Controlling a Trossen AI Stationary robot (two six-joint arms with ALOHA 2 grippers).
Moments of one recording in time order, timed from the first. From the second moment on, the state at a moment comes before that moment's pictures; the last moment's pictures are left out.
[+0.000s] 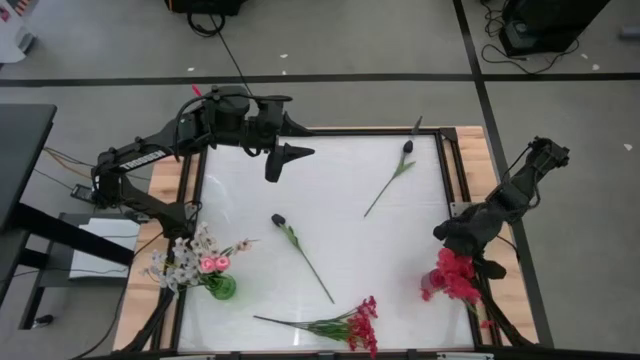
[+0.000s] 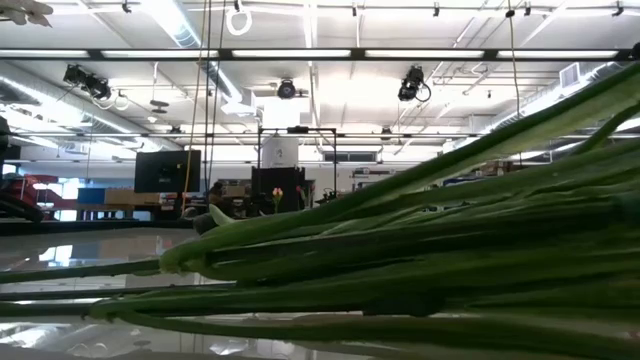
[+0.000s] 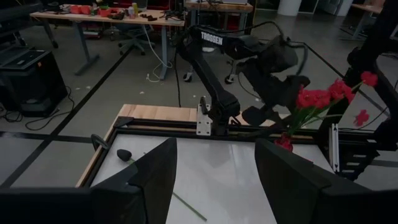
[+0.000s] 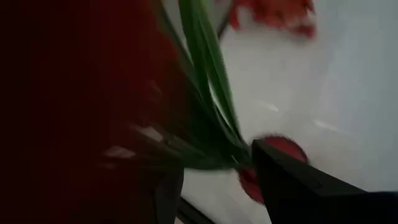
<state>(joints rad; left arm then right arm) 0.28 1.36 1.62 -0.48 0.24 0.01 0.70 0.57 0.60 -0.77 -0.31 0.52</state>
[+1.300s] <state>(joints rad) 0.28 1.36 1.62 -0.48 0.24 0.01 0.74 0.74 0.83 -0.97 -0.31 0.47</state>
